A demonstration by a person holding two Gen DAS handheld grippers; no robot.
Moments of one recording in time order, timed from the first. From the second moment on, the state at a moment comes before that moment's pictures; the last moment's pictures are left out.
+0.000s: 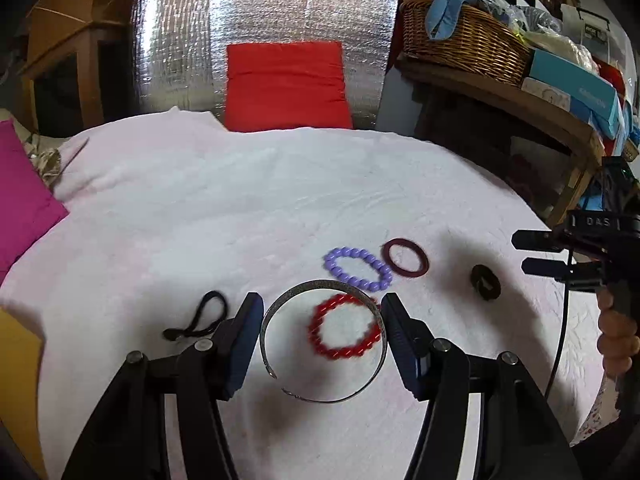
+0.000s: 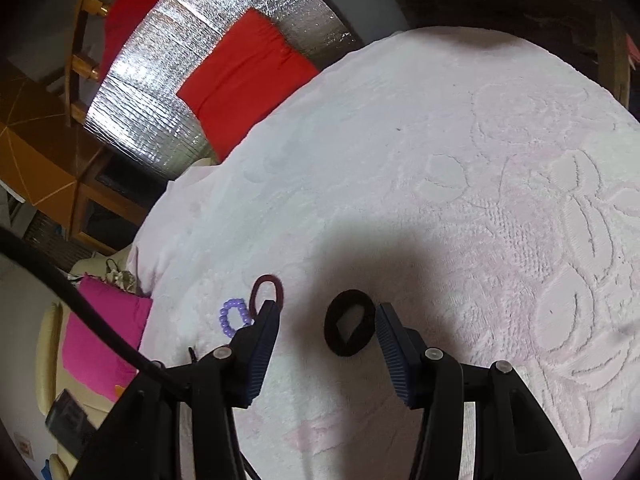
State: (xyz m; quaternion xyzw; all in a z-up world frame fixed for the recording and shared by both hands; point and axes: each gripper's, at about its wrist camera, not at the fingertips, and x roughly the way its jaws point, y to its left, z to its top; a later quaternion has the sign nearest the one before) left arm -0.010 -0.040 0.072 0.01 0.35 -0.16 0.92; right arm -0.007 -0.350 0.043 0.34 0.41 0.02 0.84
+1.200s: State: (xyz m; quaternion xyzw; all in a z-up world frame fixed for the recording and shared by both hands) left arm -0.018 0.004 0.060 0.04 0.38 -0.07 0.92; right arm -0.003 -0.249 0.027 0.22 0.47 0.08 0.85
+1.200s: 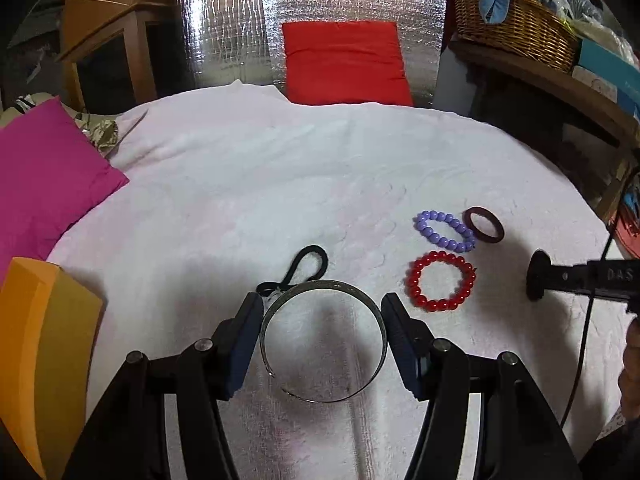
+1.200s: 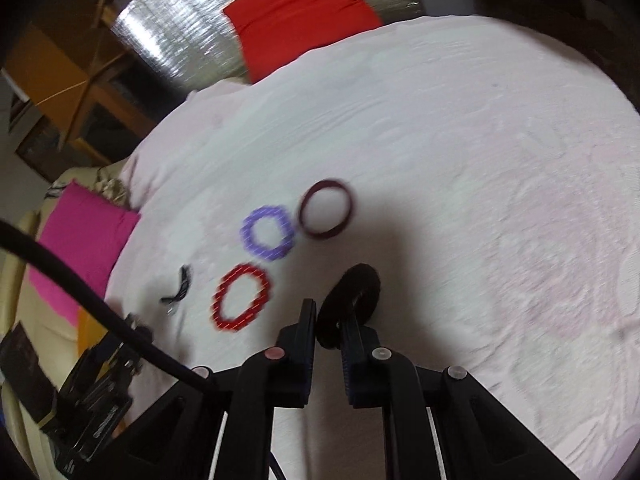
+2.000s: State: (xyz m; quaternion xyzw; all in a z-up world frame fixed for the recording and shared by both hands) left arm -0.022 0.022 0.063 0.08 0.37 0.00 0.93; right arm -0.014 -0.202 0.038 0.19 0.46 0.13 0.86
